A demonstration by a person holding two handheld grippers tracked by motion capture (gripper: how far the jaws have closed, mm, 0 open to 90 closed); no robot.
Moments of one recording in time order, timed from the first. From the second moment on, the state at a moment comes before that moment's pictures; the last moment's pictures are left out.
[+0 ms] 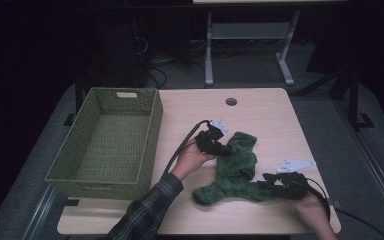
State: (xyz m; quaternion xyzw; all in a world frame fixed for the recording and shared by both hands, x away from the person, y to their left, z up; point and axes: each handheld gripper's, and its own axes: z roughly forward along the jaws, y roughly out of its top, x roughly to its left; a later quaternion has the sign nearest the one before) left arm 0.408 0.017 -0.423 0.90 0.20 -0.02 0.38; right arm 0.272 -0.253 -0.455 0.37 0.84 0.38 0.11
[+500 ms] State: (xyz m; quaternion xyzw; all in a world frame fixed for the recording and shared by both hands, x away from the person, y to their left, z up) left arm 0.389 0.054 -0.409 0.88 0.22 -0.01 0.42; right arm 0.286 -0.232 -0.458 0.38 0.84 0.38 0.10
